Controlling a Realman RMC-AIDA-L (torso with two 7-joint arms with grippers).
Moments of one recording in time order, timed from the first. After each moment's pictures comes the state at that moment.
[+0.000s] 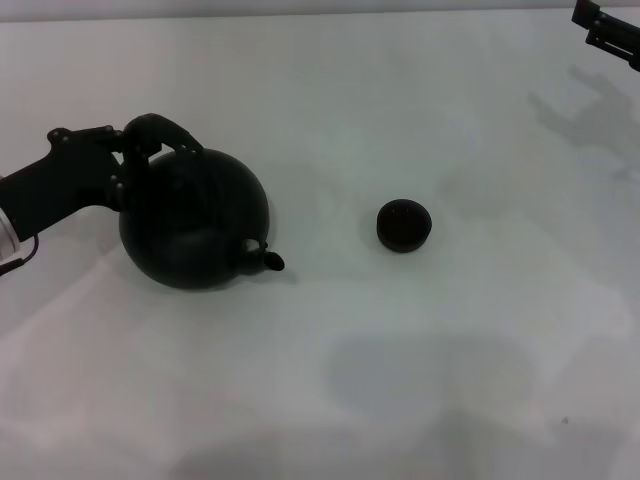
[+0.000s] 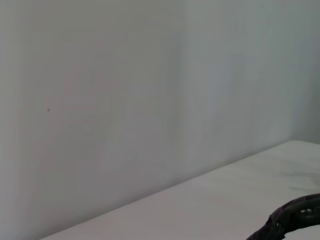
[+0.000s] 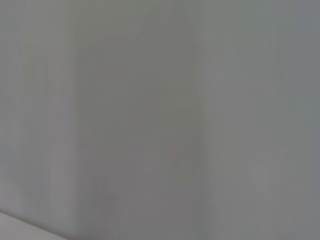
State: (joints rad) left arm -0.34 -2.07 0.87 0.47 1.51 1.23 -0.93; right arm 0.35 2.00 2.25 0.65 -1.37 1.16 -2.00
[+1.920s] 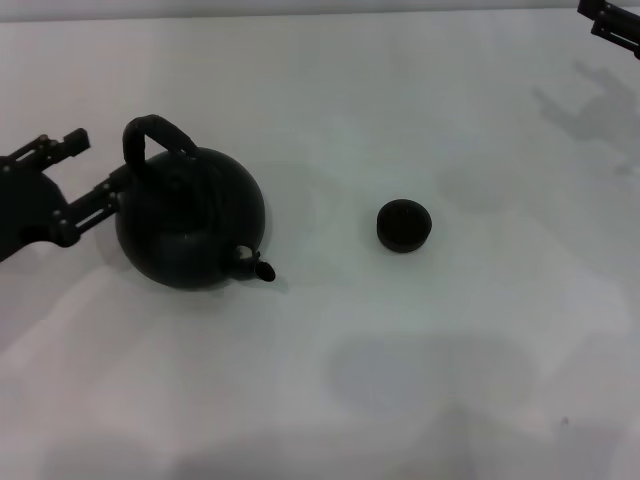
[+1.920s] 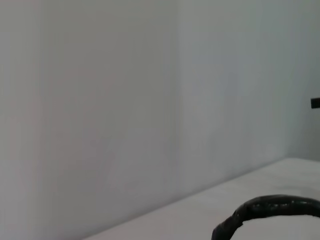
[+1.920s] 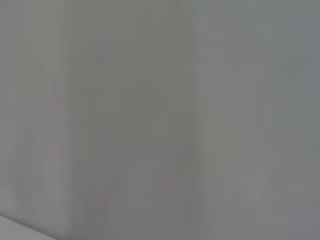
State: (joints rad) left arm -0.17 -2.08 0.87 0.61 1.46 1.38 -0.92; right arm 0.36 1.99 2.25 0.66 -1.37 1.15 -2.00
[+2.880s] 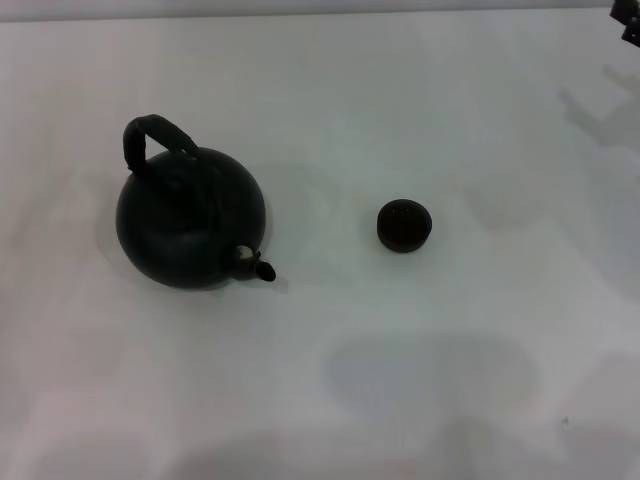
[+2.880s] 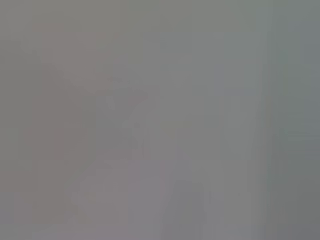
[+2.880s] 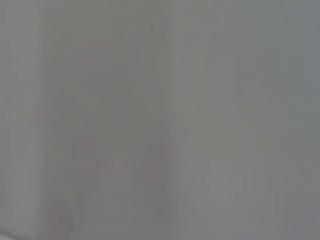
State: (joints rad) left arm -0.02 -2.08 0.60 0.52 1.08 1.44 -0.81; right arm 0.32 2.00 2.28 0.63 -1.31 1.16 -2.10
